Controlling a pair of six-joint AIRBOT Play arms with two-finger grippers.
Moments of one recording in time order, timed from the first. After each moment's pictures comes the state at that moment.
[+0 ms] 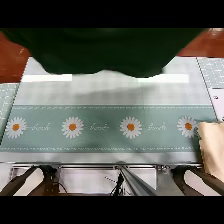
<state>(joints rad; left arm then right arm) 0.45 -0.98 1.61 0.28 -1.19 -1.07 -0.30 -1.08 1.91 -0.89 1.29 1.42</state>
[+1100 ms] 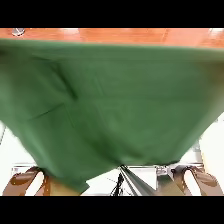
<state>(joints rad) 0.11 -0.69 1.46 1.37 -1.23 -1.58 -0.30 -0.62 1.49 -1.18 1.43 1.46</state>
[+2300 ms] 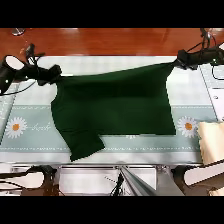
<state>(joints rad) 0.08 -1.49 1.22 1.05 -0.96 -1.53 -0.25 -1.75 1.68 -0.95 1.21 1.31</state>
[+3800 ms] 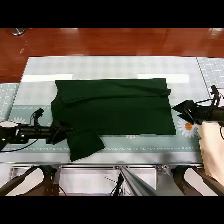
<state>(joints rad) 0.40 -1.12 0.32 0.68 -1.18 -1.13 -0.50 -1.04 0.64 -0.81 1.14 1.27</state>
